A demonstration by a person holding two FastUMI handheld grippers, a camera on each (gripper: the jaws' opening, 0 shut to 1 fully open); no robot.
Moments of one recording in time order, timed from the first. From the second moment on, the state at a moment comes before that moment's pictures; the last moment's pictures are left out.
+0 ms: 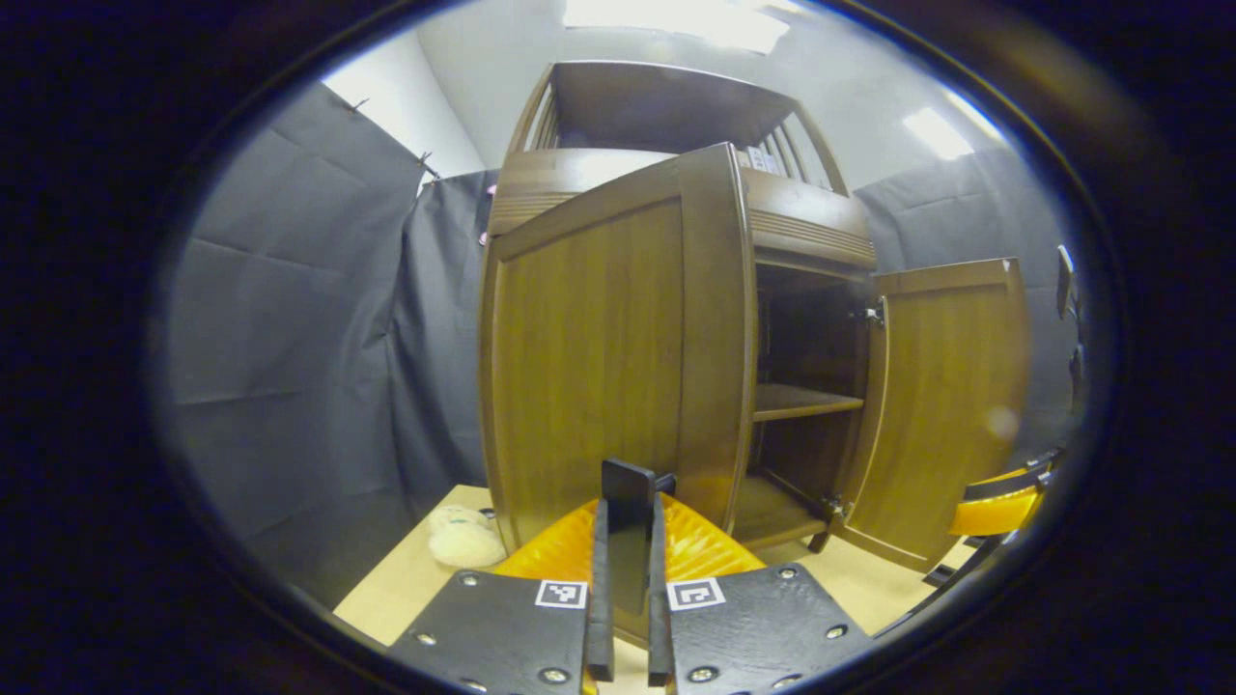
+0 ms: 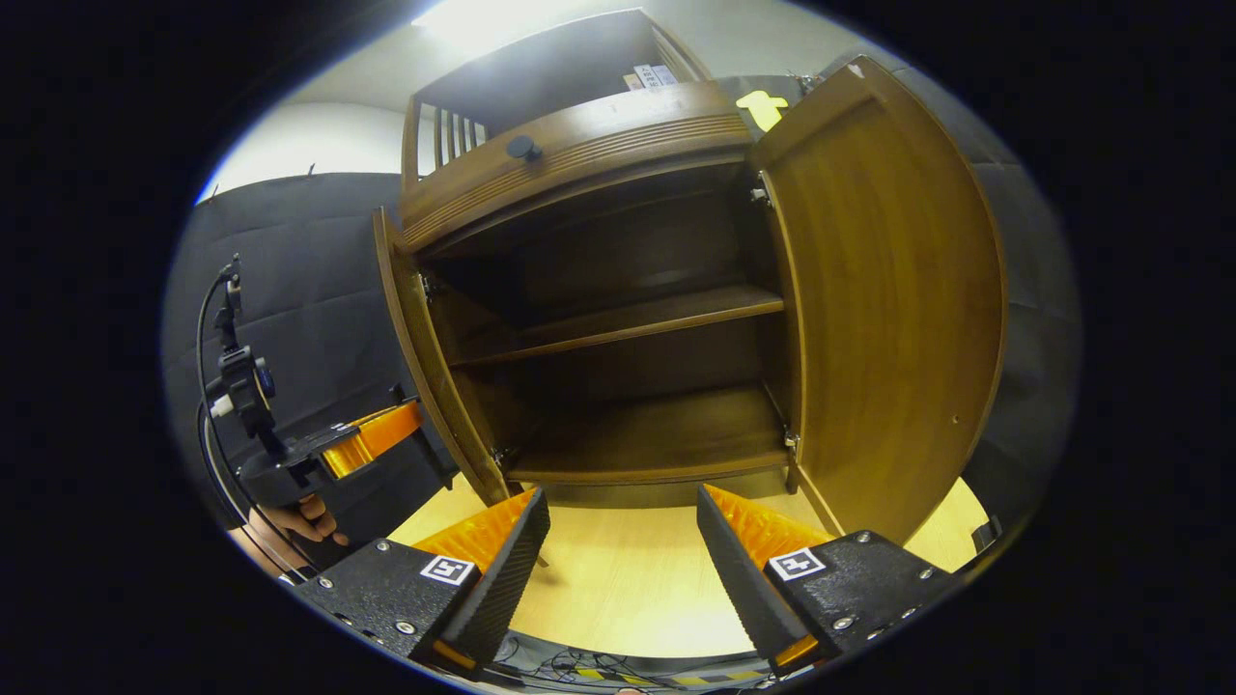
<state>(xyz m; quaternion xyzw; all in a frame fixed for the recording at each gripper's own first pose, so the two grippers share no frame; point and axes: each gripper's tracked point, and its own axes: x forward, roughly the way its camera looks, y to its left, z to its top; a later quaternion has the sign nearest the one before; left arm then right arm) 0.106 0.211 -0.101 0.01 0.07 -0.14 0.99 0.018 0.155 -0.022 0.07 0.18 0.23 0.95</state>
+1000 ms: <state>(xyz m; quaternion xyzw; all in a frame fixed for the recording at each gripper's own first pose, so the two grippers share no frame) 0.088 0.458 -0.090 0.00 0.04 -0.10 0.99 0.039 0.201 -0.019 0.05 0.18 0.27 0.94</state>
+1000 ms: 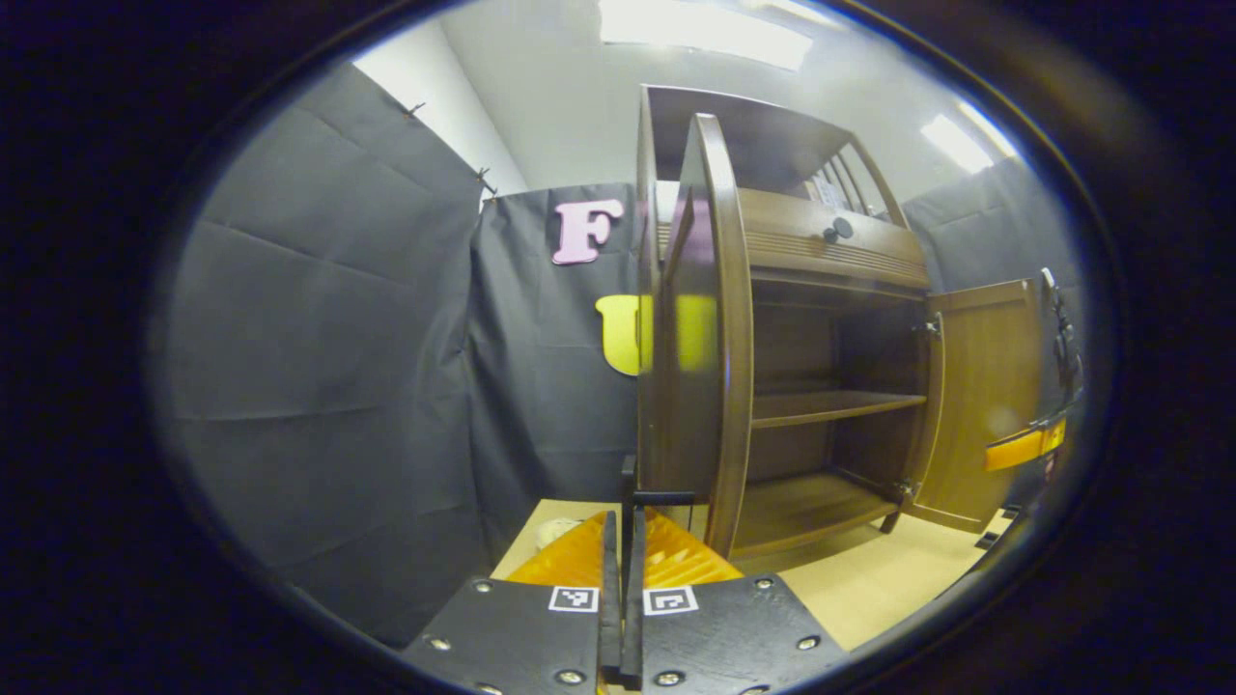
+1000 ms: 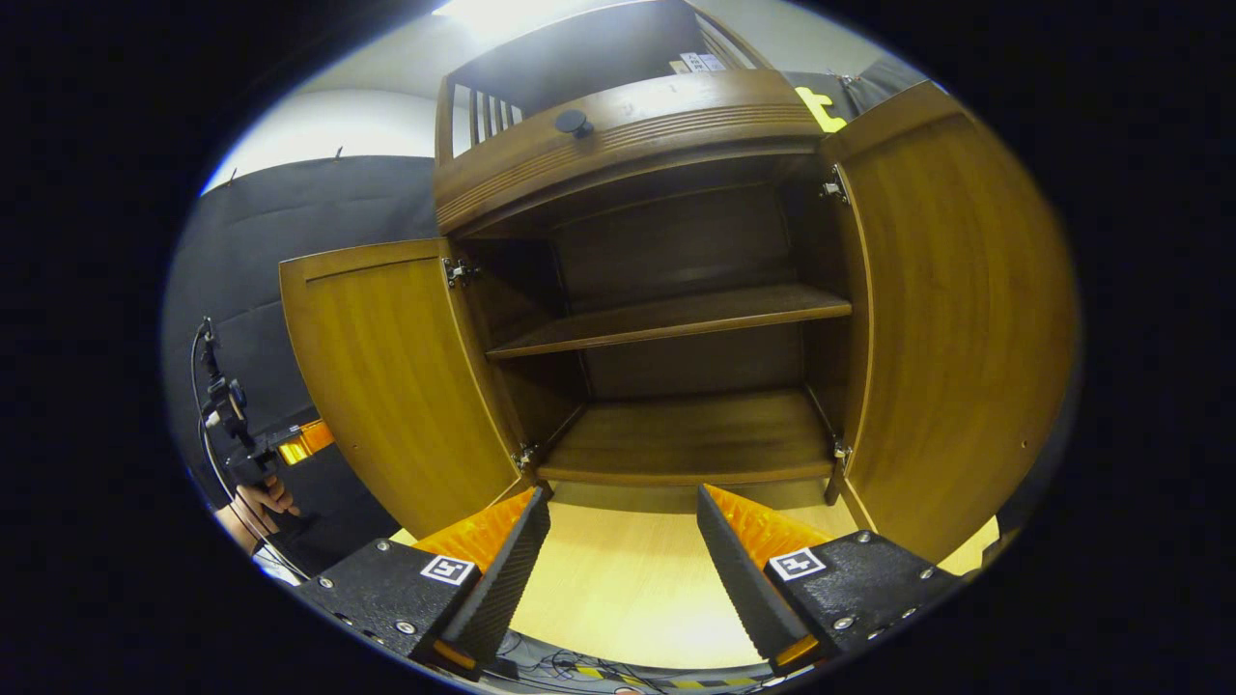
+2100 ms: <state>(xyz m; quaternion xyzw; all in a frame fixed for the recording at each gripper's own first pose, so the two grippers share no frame) 0.015 0.435 -0.007 0.01 0.00 0.00 1.00 0.068 0.128 0.016 0.04 0.13 0.21 0.97</state>
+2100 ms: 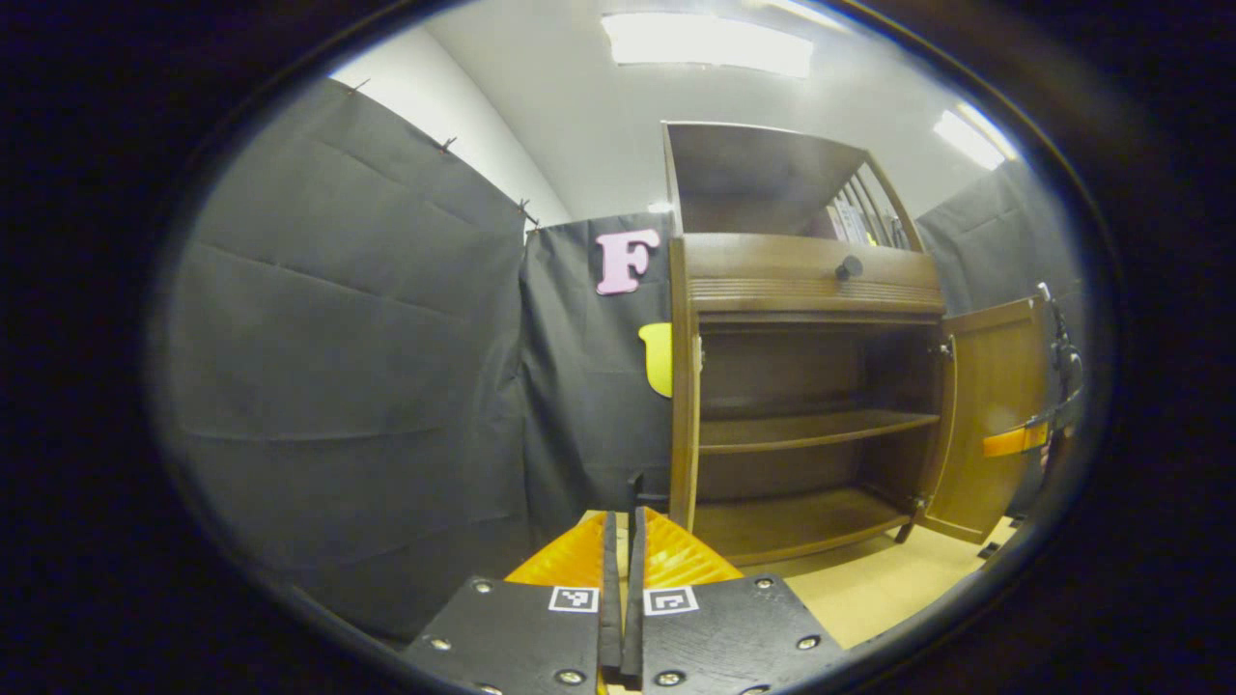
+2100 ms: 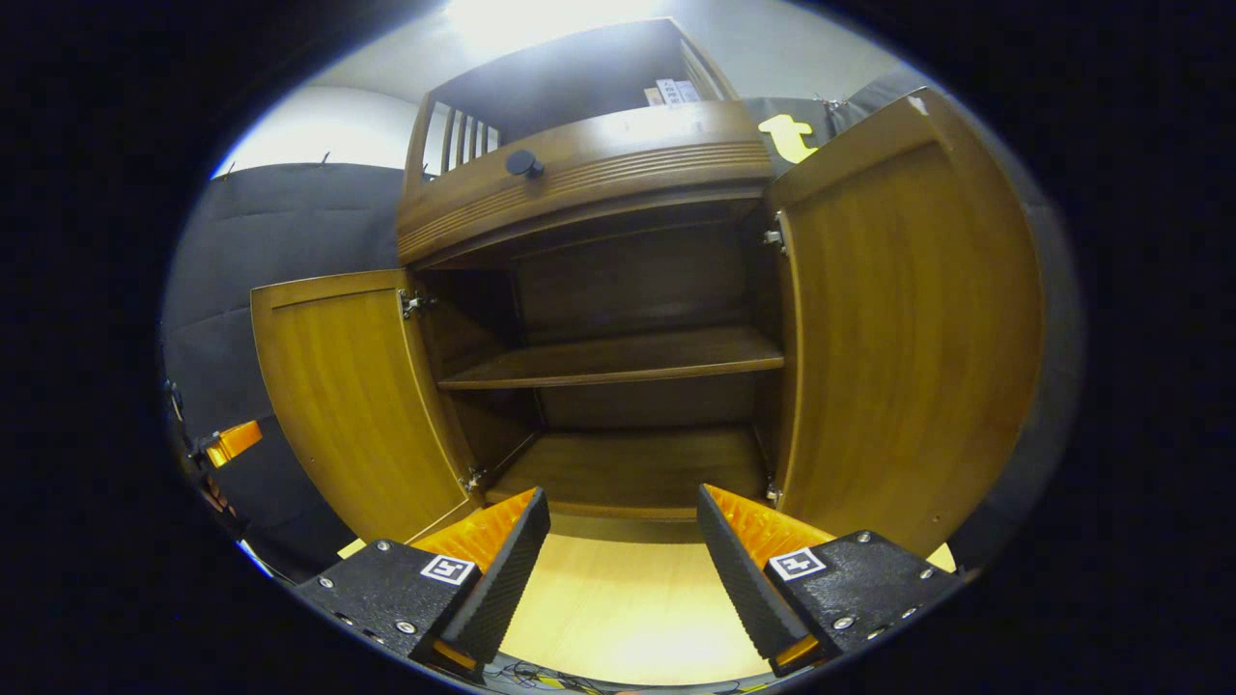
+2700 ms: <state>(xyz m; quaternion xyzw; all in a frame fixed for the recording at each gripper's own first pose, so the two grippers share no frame) -0.014 0.263 0.049 0.00 -0.02 0.01 1.00 0.034 0.046 0.058 0.01 0.08 0.21 0.97</state>
